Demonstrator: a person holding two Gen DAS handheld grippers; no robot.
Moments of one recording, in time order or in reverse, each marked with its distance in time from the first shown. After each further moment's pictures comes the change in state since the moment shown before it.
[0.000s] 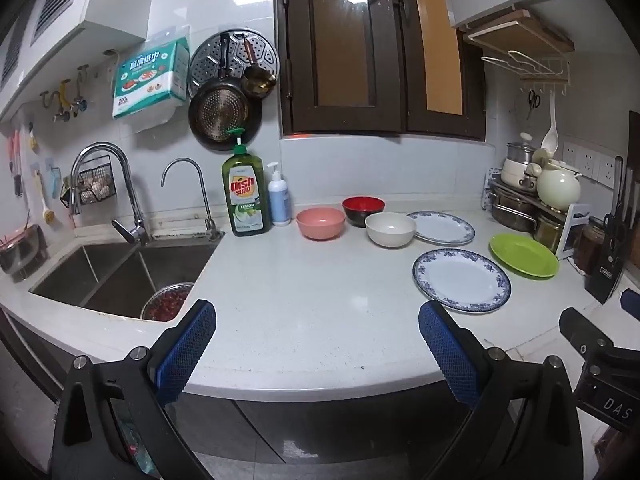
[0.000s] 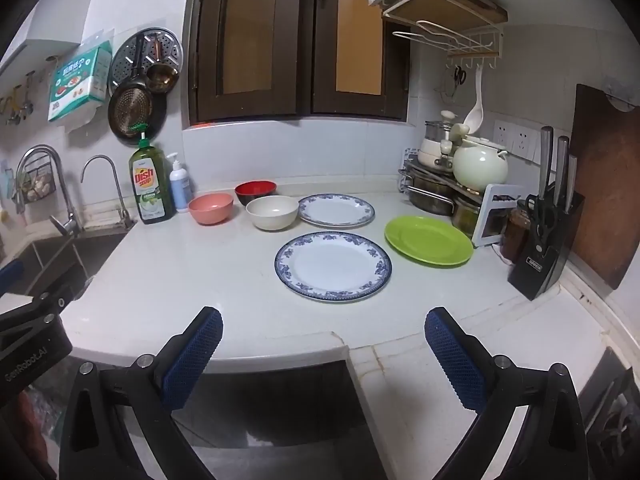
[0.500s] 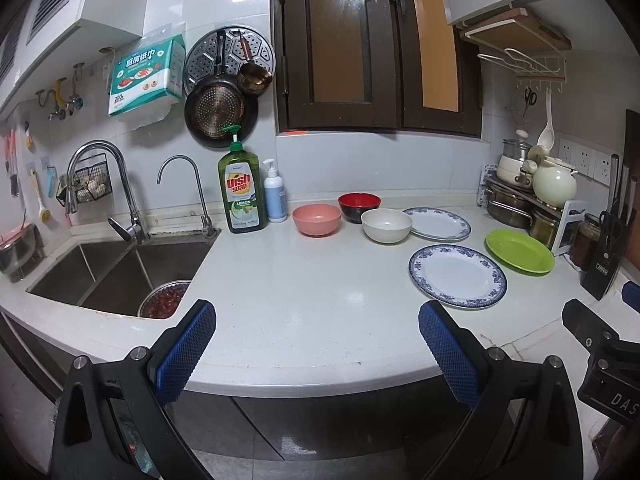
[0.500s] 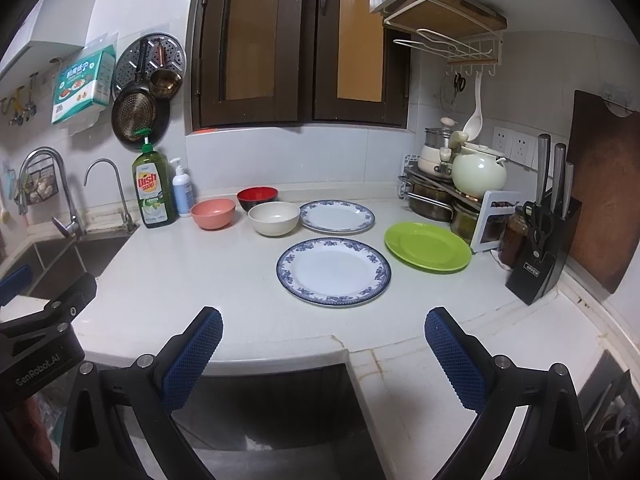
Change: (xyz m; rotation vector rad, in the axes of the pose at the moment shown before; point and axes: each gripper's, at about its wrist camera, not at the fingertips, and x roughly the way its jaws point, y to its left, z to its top) left arm -0.004 0.001 -0.001 0.003 0.003 -0.014; right arm -0.010 0.001 0.001 -0.001 -0.018 0.002
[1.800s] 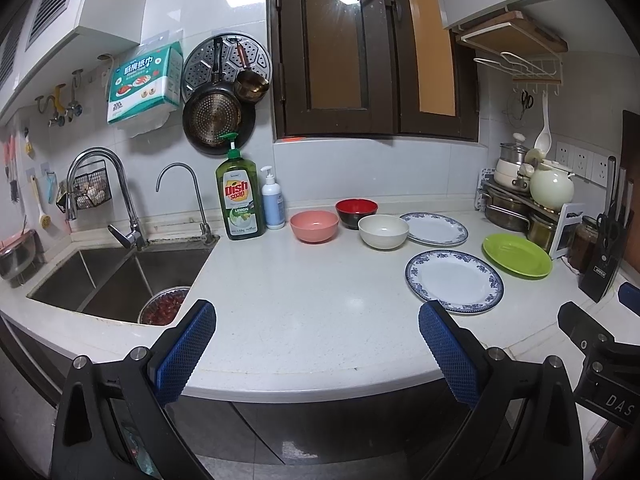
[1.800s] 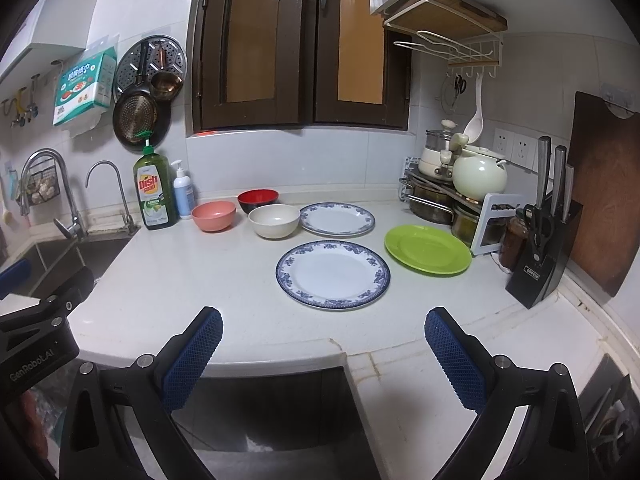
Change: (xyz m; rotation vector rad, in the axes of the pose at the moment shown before) left arm -0.003 -0.007 0.006 0.008 -0.014 -0.001; right arm -0.001 0.000 0.006 0.002 -0.005 0.005
